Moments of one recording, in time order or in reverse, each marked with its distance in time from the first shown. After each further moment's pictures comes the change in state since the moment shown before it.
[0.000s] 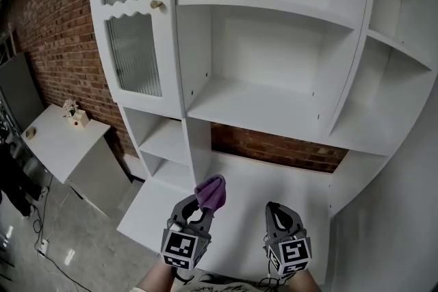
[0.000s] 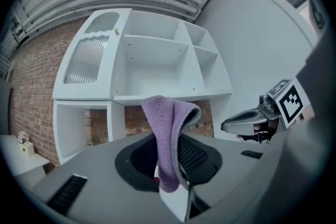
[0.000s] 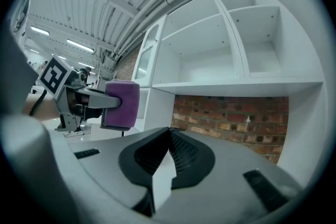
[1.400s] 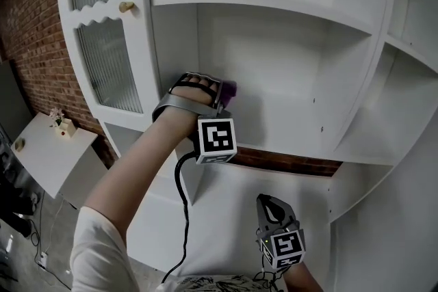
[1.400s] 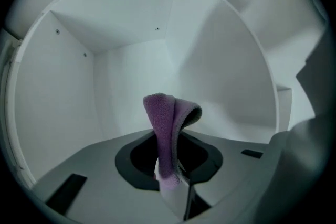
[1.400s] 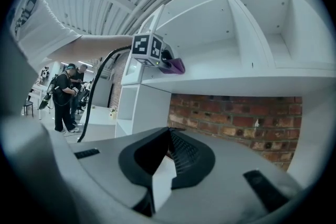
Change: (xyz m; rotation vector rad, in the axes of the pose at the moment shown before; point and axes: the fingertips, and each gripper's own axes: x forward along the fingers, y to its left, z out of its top) left arm 0.254 0.121 0.175 1.698 0.409 0.239; right arm 0.087 -0.025 0.014 -0.008 0.011 -0.005
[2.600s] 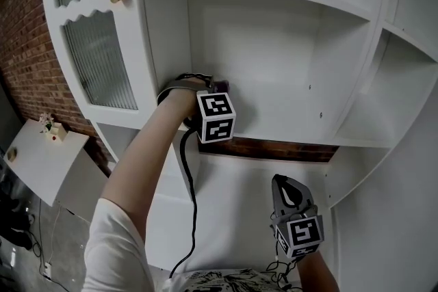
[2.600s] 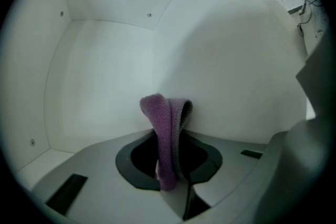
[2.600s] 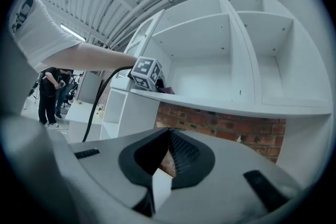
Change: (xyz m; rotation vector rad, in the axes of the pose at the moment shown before) left arm 0.052 -0.077 0.015 -0.161 -0.101 -0.392; right arm -0.014 -0.025 0.045 -0.067 -0.030 -0.145
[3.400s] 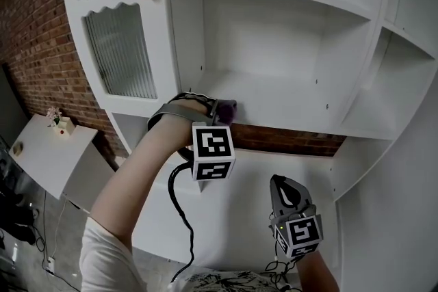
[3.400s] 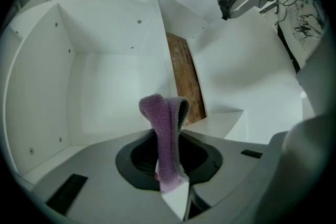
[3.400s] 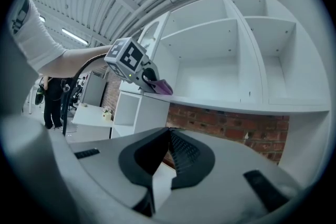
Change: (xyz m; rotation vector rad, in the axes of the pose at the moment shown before) left arm -0.120 -0.058 -0.016 0.100 -0.066 0.005; right arm -0.022 0.050 0.009 0.021 0.008 0.039
